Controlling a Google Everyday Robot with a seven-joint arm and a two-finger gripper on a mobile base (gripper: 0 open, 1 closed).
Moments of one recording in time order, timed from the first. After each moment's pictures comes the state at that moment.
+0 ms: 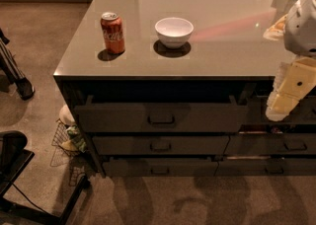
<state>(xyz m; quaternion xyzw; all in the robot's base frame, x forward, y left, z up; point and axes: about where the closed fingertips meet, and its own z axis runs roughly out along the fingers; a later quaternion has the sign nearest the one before) 0.438 -0.217 0.976 -0.60 0.78 -0.03 0.16</state>
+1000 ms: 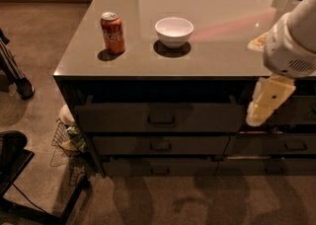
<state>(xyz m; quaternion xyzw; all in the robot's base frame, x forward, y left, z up) 0.462 -0.208 0.934 -0.61 0.77 -0.04 0.19</state>
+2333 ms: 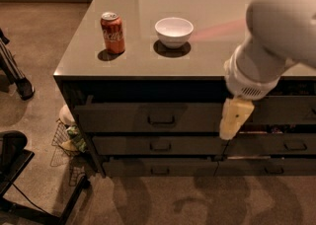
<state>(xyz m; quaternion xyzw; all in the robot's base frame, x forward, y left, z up) 0.484 -0.177 0.870 -0.62 0.77 -0.09 0.15</state>
